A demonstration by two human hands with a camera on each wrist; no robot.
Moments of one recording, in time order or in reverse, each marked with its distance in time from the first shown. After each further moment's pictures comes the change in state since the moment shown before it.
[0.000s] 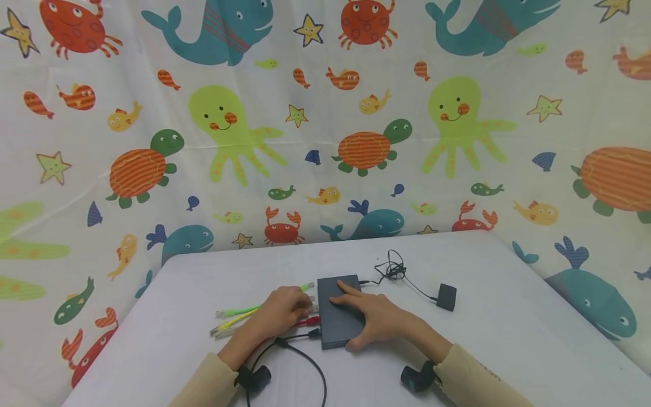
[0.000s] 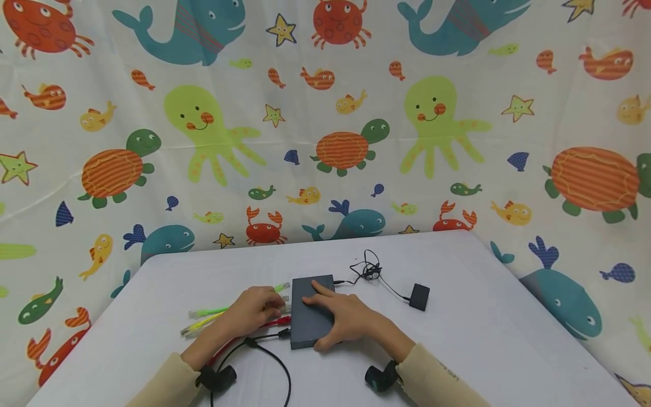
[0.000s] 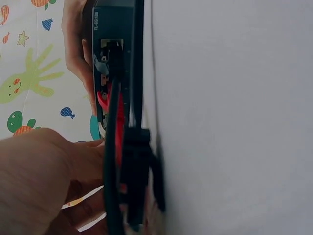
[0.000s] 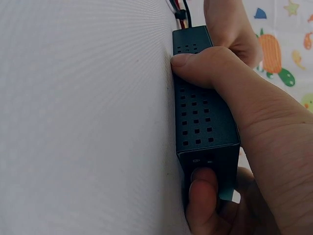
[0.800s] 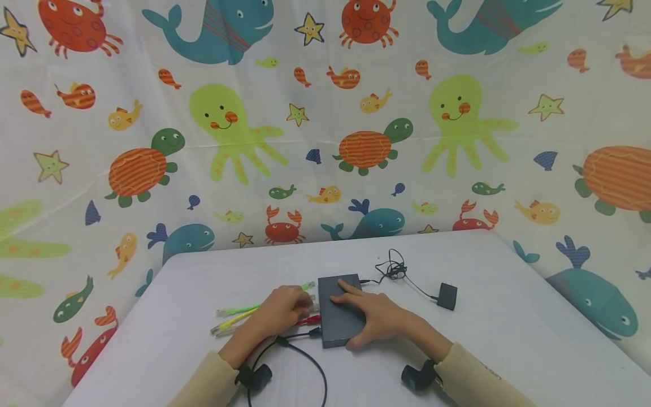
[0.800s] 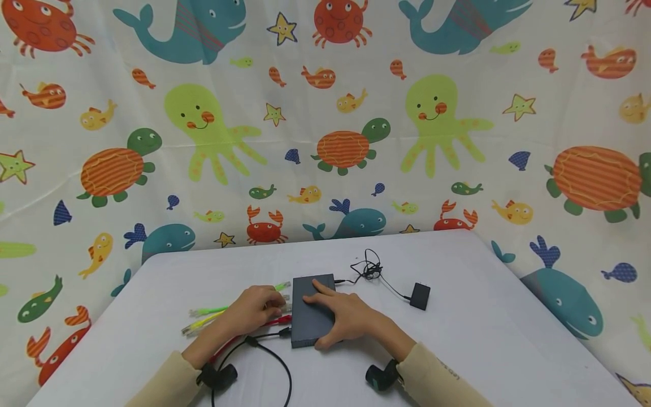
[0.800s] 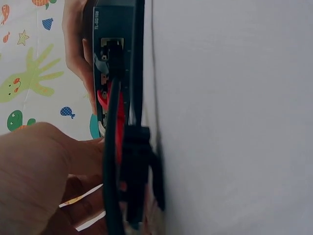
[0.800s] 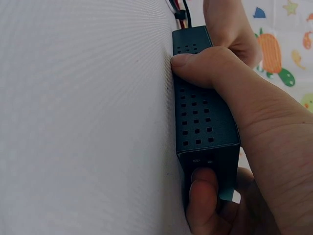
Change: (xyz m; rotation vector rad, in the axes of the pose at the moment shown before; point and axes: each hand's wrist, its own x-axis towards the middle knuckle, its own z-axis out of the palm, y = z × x) left_hand -0.001 0.001 -0.002 -0.003 0.010 0.010; right_hand 0.002 0.005 0.002 -0.004 0.004 -0.012
